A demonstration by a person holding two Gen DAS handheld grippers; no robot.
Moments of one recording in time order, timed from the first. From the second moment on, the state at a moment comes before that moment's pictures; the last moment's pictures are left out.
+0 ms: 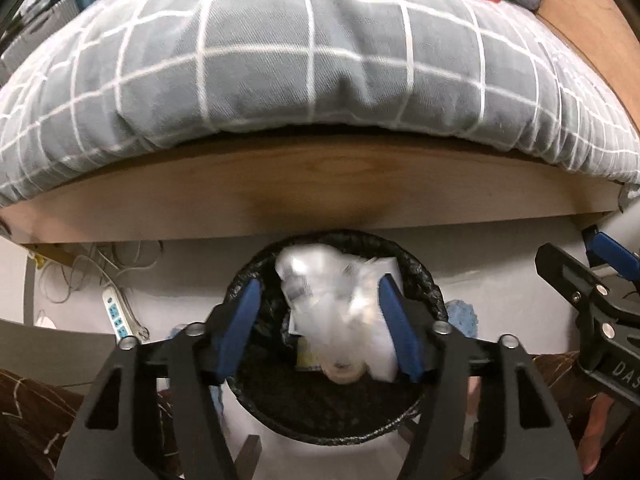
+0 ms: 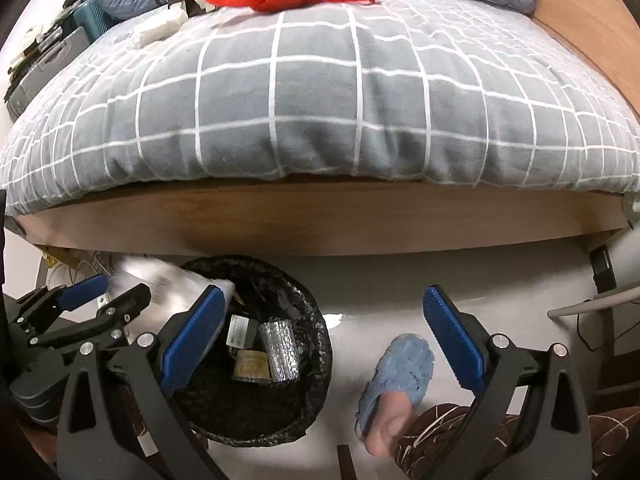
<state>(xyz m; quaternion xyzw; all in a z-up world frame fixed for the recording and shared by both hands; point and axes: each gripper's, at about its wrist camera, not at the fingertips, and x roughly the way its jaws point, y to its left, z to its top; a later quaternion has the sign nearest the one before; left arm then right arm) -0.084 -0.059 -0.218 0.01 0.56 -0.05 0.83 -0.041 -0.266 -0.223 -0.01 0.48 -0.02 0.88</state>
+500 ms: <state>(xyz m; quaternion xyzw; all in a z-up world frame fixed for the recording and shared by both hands) -0.072 -0.039 -0.141 -0.01 0.49 -0.01 0.87 -0.037 -0.262 -0.148 0.00 0.39 -0.04 0.92</state>
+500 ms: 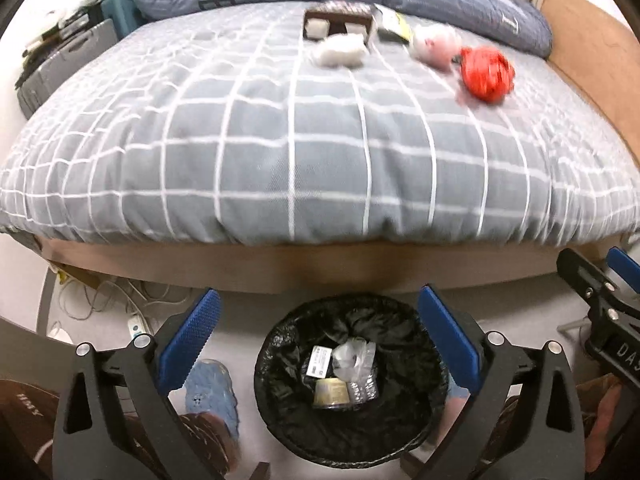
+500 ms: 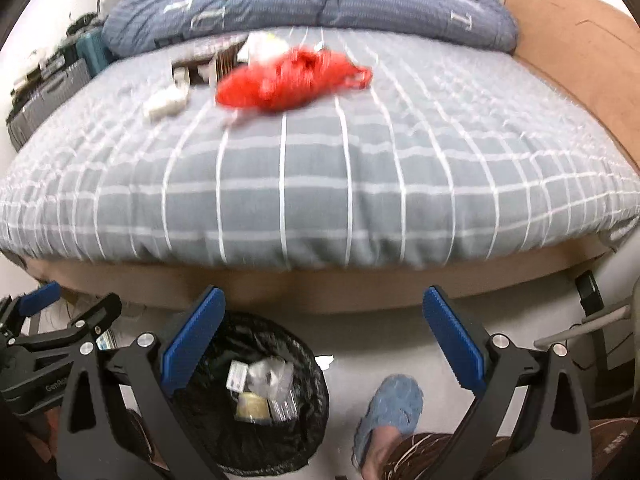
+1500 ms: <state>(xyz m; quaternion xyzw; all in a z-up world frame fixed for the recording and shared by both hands) 0.034 -0.027 -0.070 -0.01 0.43 -0.03 0.90 0.051 -0.257 -0.076 -0.03 0.31 0.00 0.95</state>
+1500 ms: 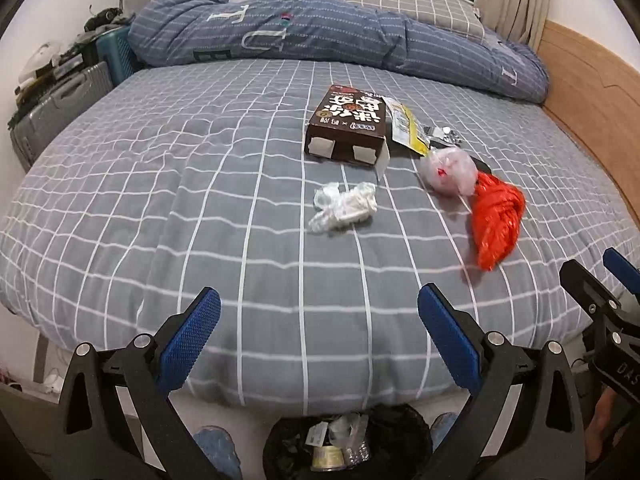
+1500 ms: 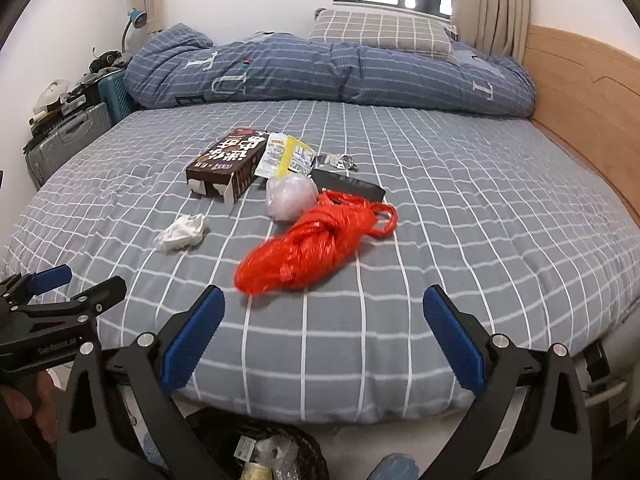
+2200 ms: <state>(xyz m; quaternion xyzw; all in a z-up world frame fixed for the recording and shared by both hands) 0.132 -0.037 -0.094 -0.01 0.45 -0.06 0.89 0.149 -0.269 -0.089 0.00 0.35 -0.01 0.94</state>
